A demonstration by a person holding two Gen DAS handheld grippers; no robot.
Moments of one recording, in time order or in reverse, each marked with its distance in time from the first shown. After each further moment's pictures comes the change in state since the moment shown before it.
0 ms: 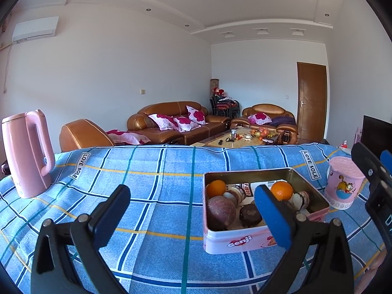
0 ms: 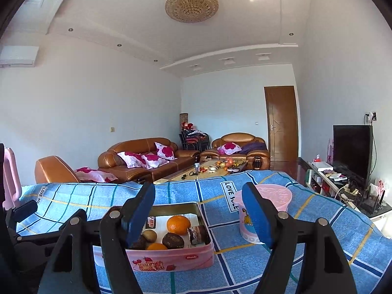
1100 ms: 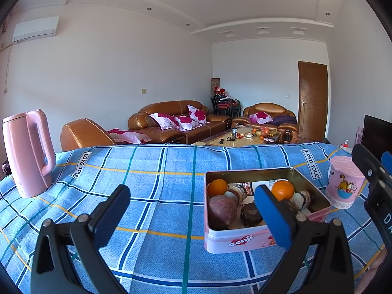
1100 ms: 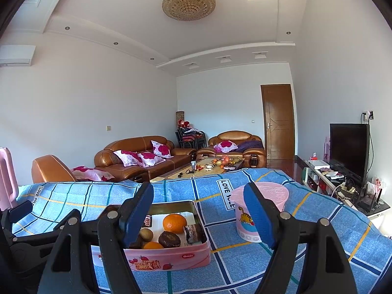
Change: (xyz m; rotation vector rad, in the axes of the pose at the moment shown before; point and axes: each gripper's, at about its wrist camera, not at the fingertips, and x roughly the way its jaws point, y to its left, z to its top) left arm 0.001 0.000 0.000 -0.002 0.005 0.005; right arm 0.001 0.000 0.001 0.003 0.013 -0.019
